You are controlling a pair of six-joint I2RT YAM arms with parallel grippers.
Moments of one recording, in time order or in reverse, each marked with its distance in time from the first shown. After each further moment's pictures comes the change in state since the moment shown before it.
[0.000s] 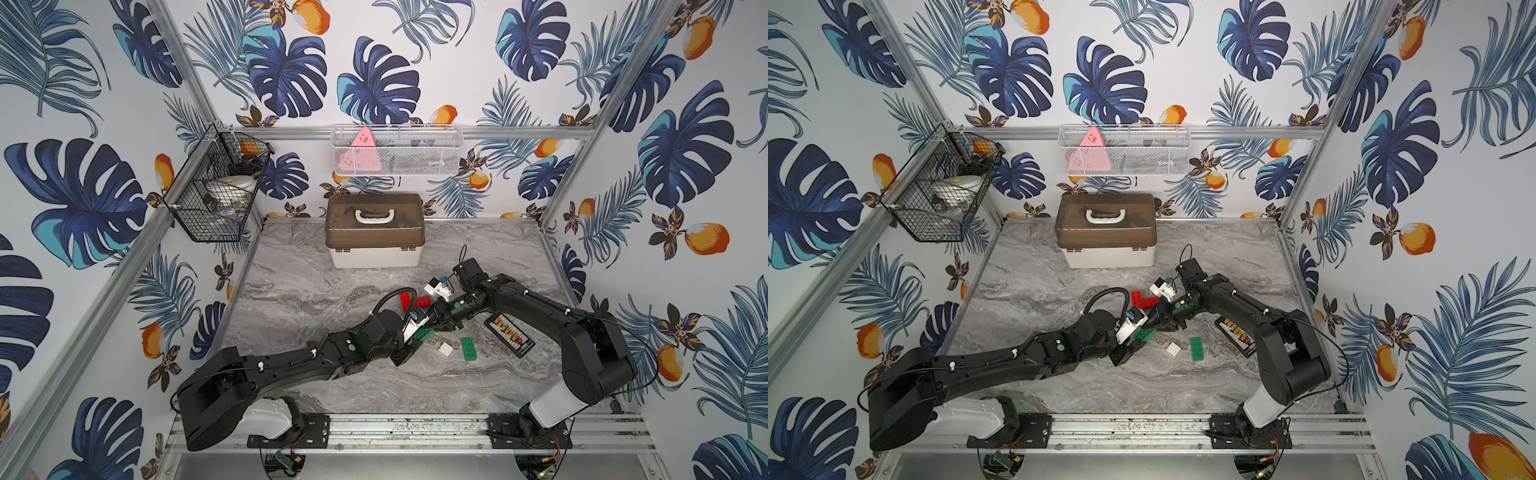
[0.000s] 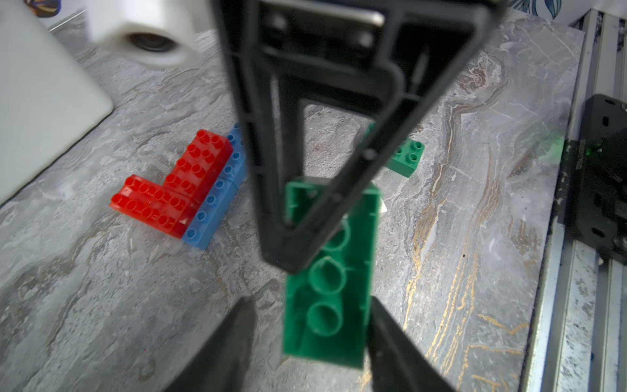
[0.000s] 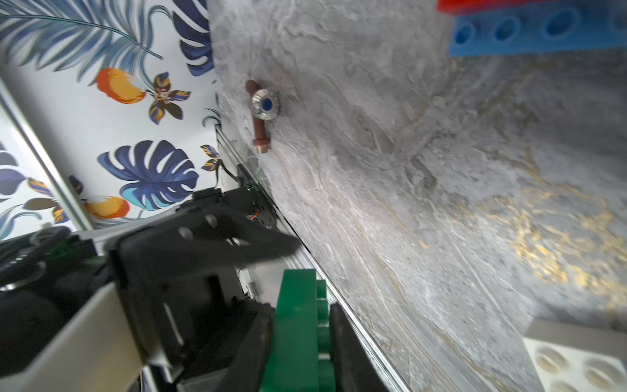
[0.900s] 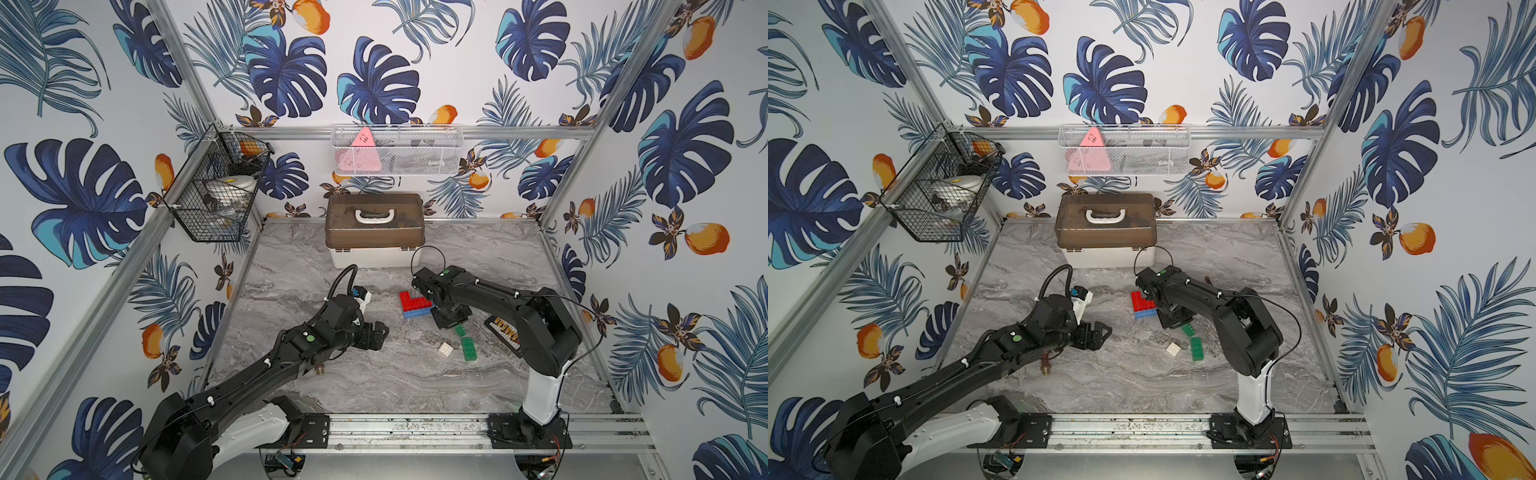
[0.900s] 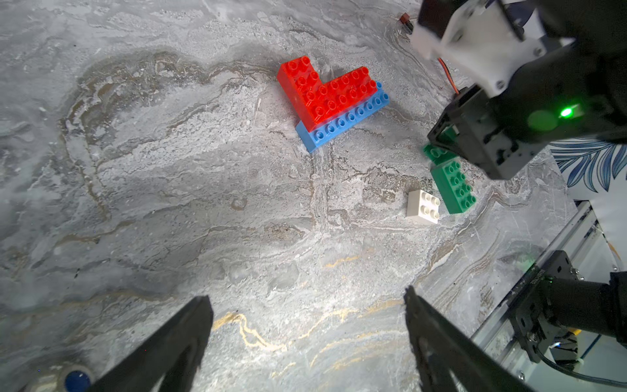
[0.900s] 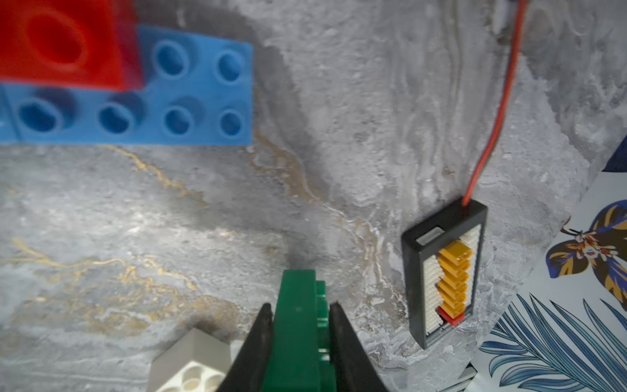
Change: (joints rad) left arm 0.302 -0.258 -0.042 -0.344 0.129 -0.428; right arm 0.256 0.296 0.291 -0.395 1.256 0.034
